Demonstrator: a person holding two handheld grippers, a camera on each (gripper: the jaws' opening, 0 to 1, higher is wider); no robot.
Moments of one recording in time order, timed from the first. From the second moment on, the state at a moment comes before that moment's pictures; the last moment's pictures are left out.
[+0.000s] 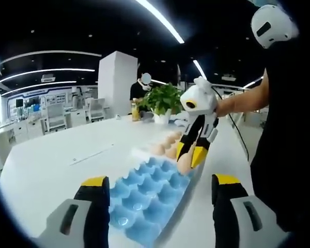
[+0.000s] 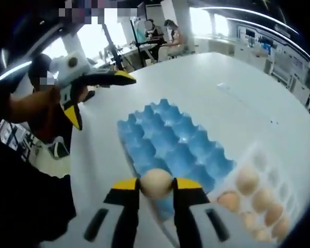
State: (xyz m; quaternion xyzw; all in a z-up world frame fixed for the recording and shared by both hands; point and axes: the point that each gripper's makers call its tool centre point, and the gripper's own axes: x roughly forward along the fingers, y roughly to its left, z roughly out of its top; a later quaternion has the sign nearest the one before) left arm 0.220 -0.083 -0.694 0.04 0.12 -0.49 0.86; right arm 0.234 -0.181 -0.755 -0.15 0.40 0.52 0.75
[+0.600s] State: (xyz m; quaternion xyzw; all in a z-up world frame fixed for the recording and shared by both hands) left arm 0.219 -0.079 -0.696 0.04 0.12 -0.50 0.85; right arm 0.229 -0.133 -0.755 -0.15 0.39 0.55 0.73
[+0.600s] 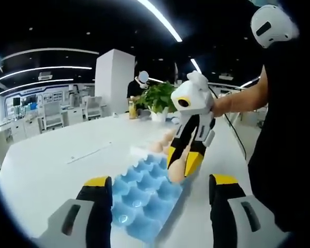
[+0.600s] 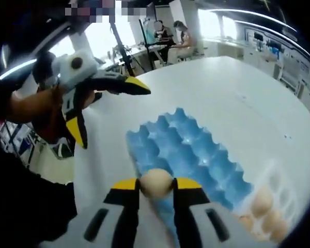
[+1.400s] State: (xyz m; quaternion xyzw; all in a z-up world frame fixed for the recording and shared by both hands) left arm 0.219 -0.075 -0.700 0.04 0.12 -0.50 0.86; right arm 0.226 -0.080 -0.755 -0.15 0.38 0.58 0.71
